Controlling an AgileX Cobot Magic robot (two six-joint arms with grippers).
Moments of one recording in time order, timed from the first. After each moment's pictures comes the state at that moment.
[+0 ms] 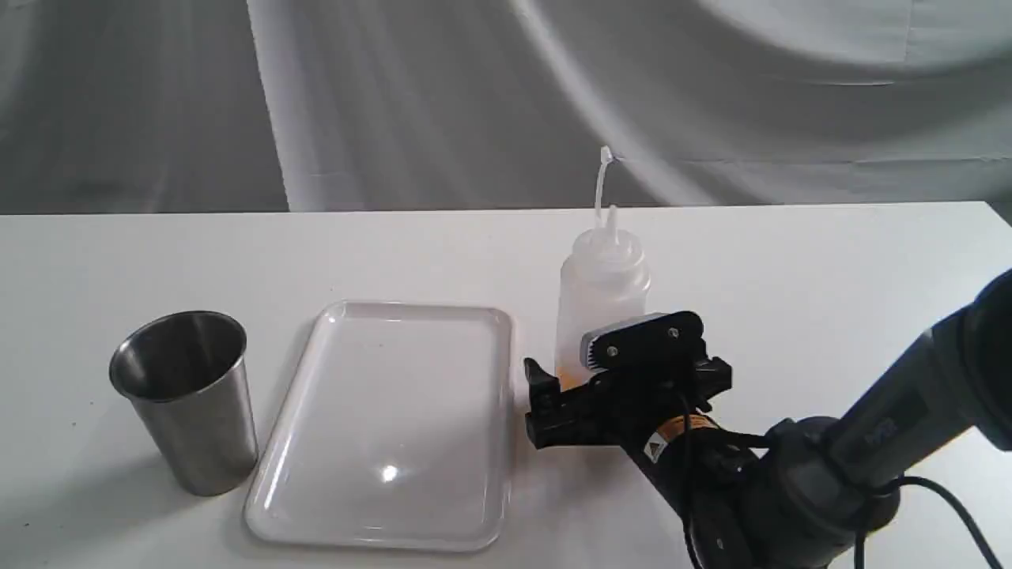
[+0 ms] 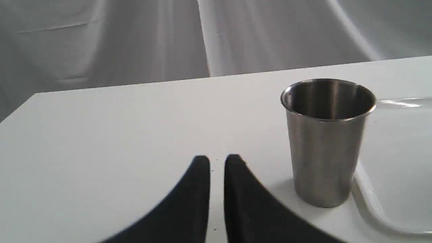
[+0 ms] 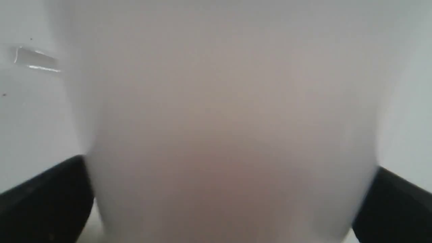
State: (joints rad) left arm 0.08 0.00 0.00 0.04 0.27 0.06; right arm 0.38 2.26 -0.89 0.21 -1.03 -0.11
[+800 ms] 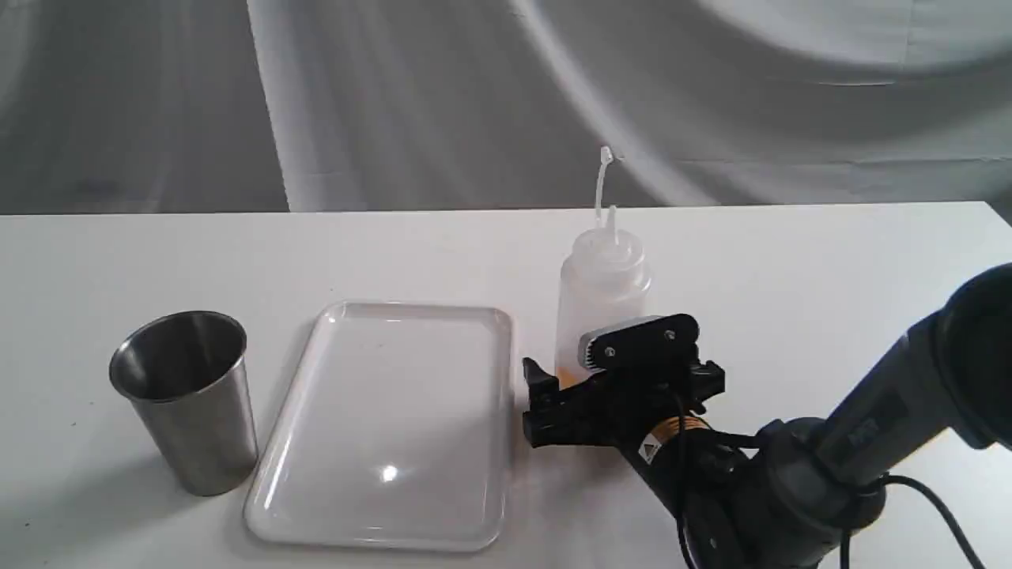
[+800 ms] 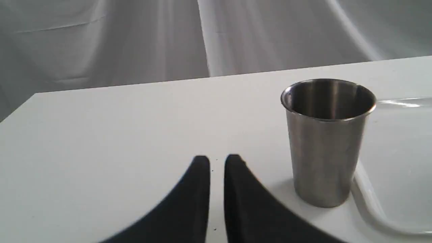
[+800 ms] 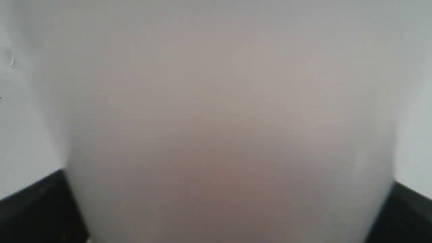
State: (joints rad) left arm 0.08 0.00 0.00 0.04 0.27 0.06; right arm 0.37 2.30 -0.91 0.20 -1.03 -0.08
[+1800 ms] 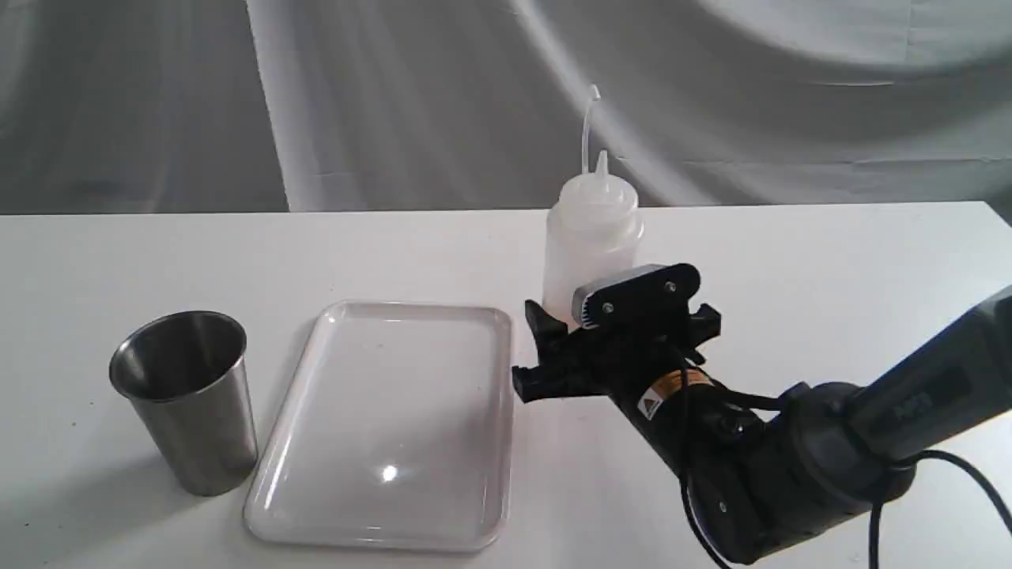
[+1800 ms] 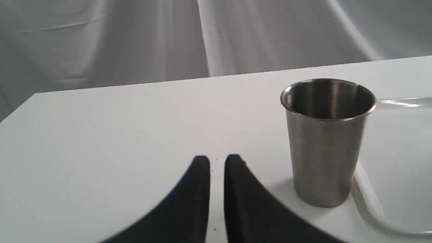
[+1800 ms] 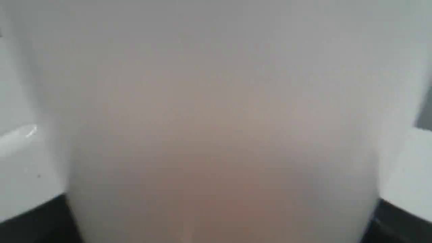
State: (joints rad) left arm 0.08 0.00 0.00 0.04 0.27 0.06; right arm 0.37 2.17 -0.91 0.15 -1.05 -0.13
